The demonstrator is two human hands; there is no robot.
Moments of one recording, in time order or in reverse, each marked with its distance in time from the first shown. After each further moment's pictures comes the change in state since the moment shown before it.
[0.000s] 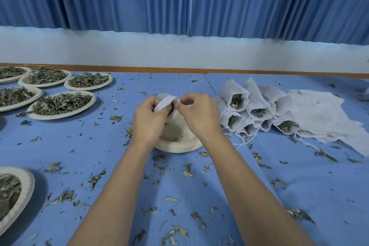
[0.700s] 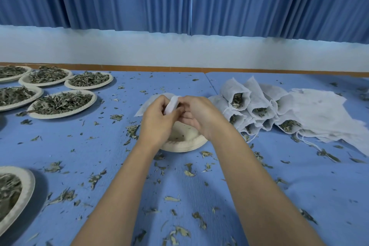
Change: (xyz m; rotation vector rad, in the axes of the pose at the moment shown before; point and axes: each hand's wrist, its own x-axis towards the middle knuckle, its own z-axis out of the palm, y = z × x) left_hand -0.007 -0.001 0.008 0.013 -0.154 0.111; right_hand 0.009 -0.005 -0.006 0.669 -0.315 0.474
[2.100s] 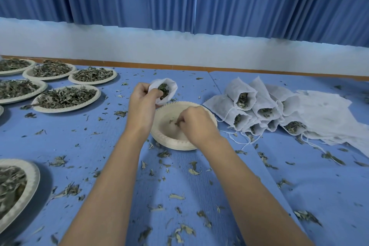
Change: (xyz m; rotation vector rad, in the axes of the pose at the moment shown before) left_hand 0.012 0.021 -0.033 -0.282 0.150 -0.201; right_hand 0.028 0.046 0.002 -1.385 0.131 -0.515
